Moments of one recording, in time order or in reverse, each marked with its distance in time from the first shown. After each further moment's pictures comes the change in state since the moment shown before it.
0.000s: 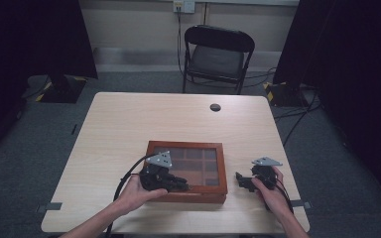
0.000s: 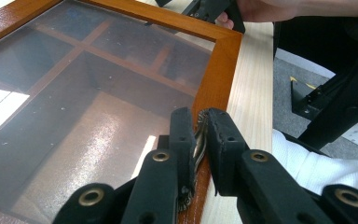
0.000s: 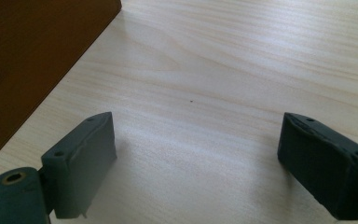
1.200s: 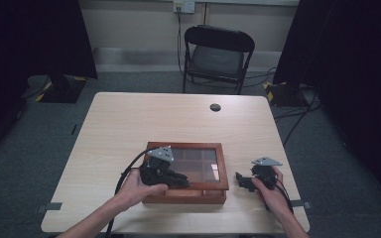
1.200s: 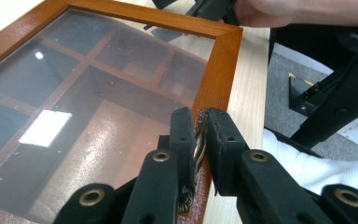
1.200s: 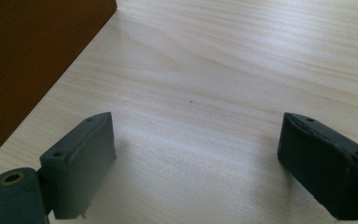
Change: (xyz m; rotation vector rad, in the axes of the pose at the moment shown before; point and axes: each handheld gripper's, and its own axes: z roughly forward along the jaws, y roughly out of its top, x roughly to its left) left arm -0.004 0.021 -0.011 0.044 0.006 -0.016; right arm 0.000 0.000 0.000 0.001 0.000 0.000
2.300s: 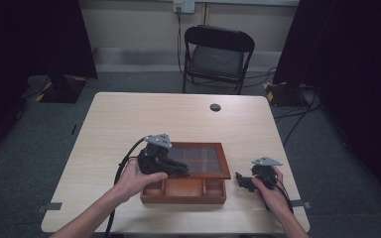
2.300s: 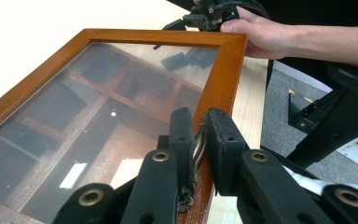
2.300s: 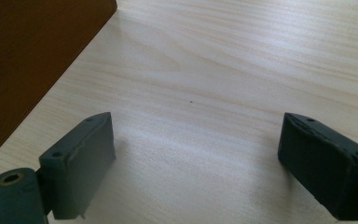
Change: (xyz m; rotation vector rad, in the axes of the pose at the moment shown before) left arm 0.004 0.027 -0.022 -0.051 0.020 -0.033; right arm 0.000 0.000 0.000 0.000 0.001 -0.001
